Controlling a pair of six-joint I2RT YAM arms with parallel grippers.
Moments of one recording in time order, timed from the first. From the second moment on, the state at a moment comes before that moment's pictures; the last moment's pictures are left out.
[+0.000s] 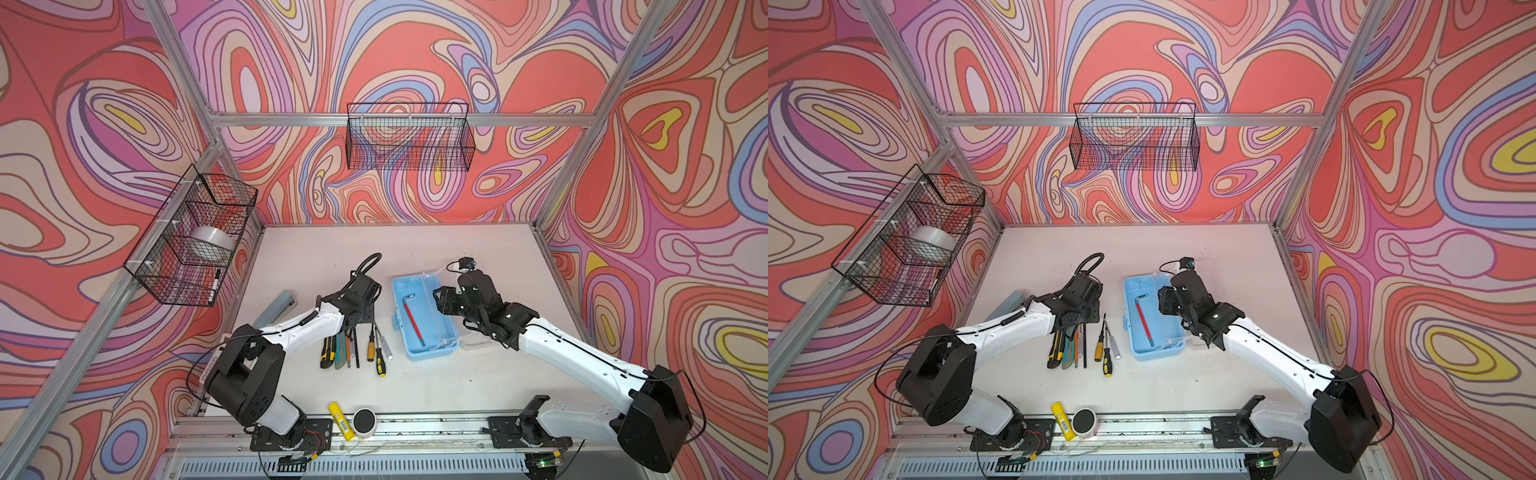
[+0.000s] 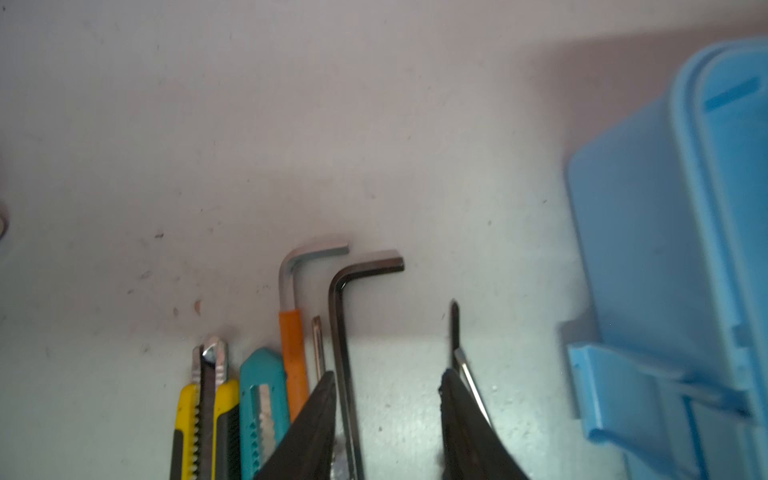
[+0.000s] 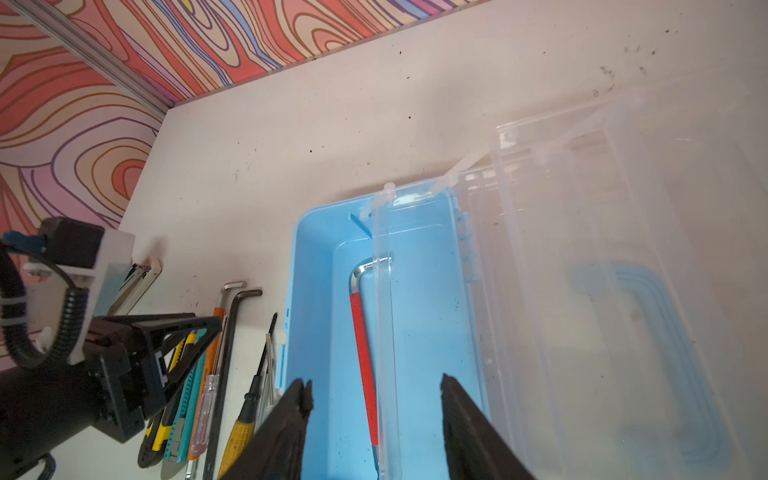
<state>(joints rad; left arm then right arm) -0.58 1.52 0.89 -0.45 -0.29 -0.56 0.64 1.24 0.87 -0.30 0.14 0.61</state>
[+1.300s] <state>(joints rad) -0.55 1.67 0.86 -0.34 -0.25 -0.61 0.64 1.29 0.84 -0.25 0.12 0.62</state>
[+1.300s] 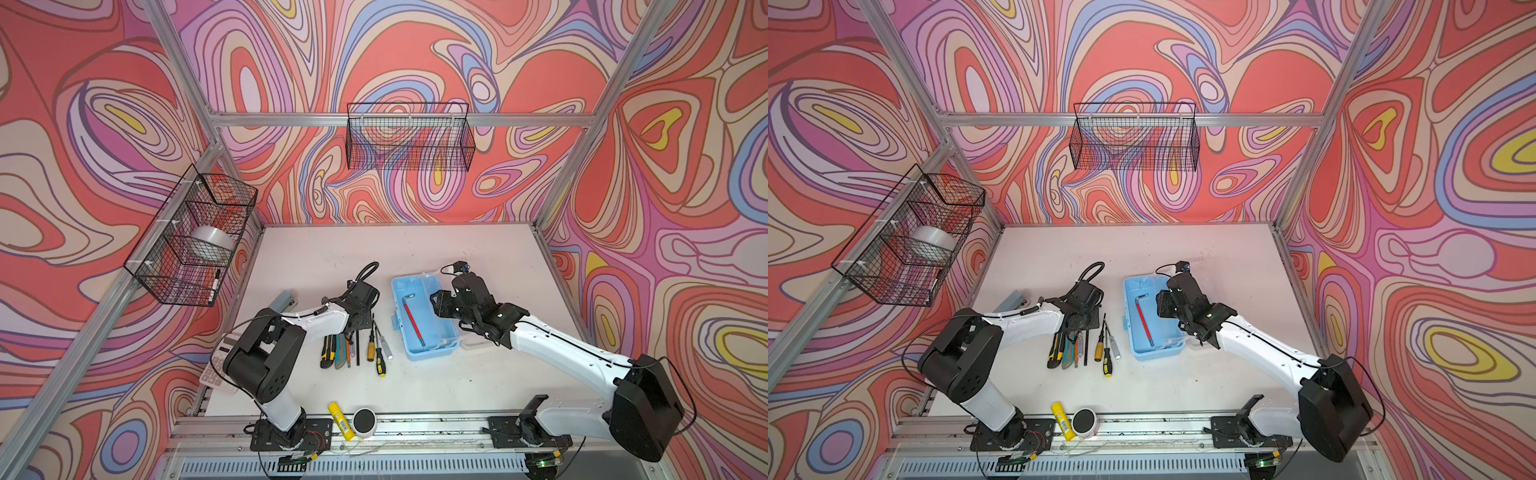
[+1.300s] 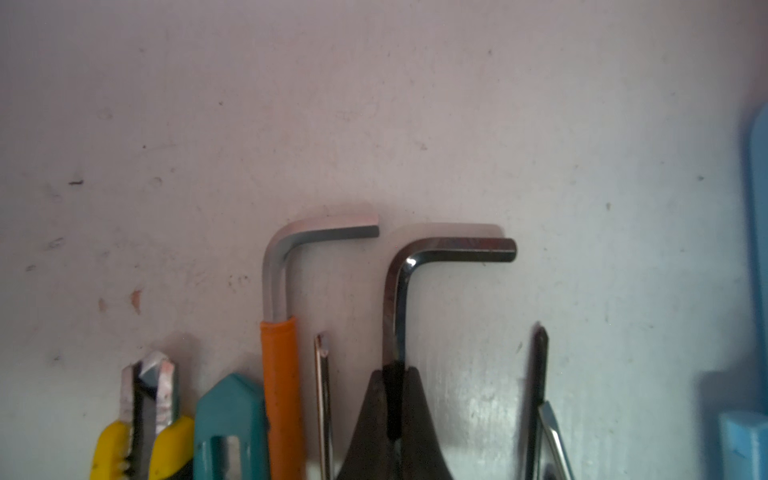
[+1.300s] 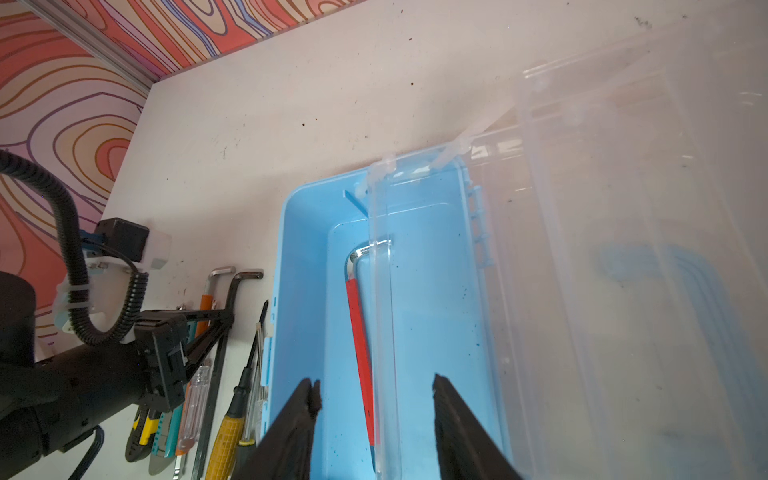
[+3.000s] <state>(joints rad) -0.75 1.75 1.05 -0.08 -0.09 -0.97 0.60 1.19 0.80 -0.26 0.18 0.62</state>
